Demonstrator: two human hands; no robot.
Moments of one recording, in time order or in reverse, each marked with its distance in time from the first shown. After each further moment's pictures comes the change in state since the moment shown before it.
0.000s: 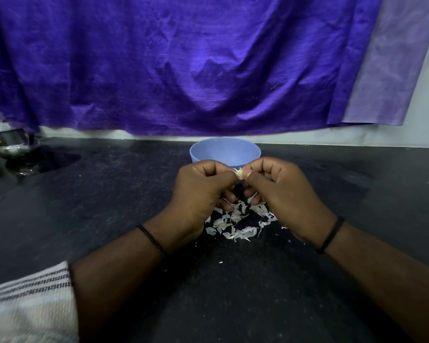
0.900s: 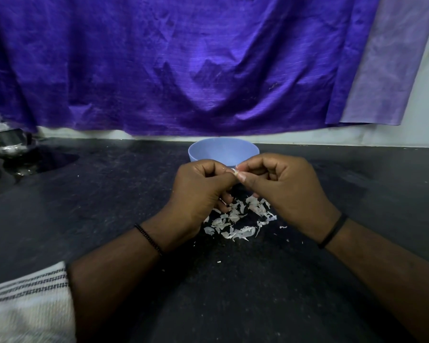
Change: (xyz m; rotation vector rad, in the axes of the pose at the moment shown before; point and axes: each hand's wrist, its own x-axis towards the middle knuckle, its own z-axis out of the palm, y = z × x) left_hand 0.003 -0.004 -0.002 0.055 -0.023 0.049; right_hand 0.001 0.000 -0.009 -0.072 0.004 -0.228
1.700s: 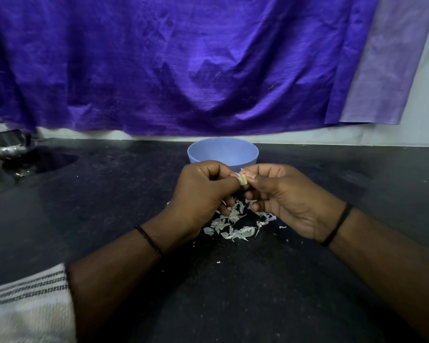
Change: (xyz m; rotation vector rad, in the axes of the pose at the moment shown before) left_hand -0.003 0.001 0.002 0.034 -0.068 0.025; right_hand 0.004 -0.002 -0.001 0.478 -0.175 0.535
